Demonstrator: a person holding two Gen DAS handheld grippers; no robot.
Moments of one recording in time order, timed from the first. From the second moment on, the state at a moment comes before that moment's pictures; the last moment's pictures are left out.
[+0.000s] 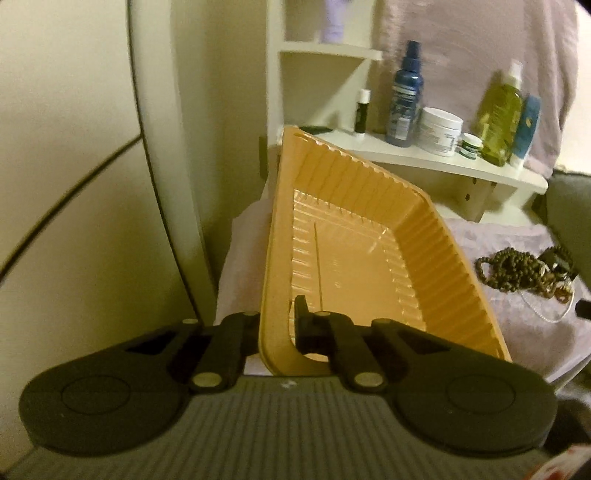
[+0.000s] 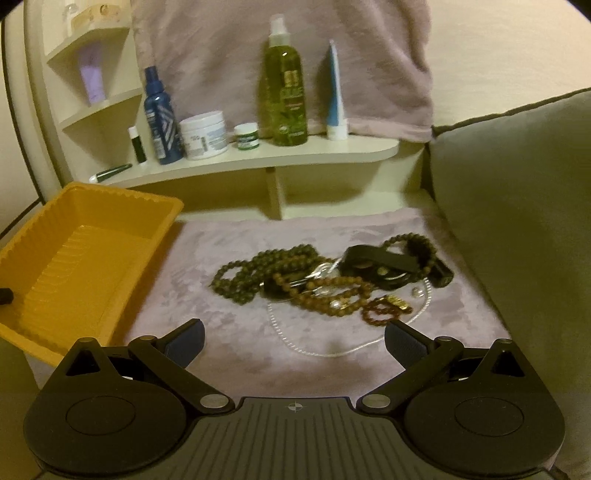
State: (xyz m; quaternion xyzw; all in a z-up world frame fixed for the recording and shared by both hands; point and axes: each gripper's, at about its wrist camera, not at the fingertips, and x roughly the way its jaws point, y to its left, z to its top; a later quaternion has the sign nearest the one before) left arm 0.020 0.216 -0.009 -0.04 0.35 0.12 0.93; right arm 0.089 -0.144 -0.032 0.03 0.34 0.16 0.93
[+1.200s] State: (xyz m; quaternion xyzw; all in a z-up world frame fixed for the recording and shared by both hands) left arm 0.042 0.167 0.009 0.05 0.36 0.15 0.92; right arm 0.188 -0.176 -0.088 -0.21 0.29 0.21 0.91
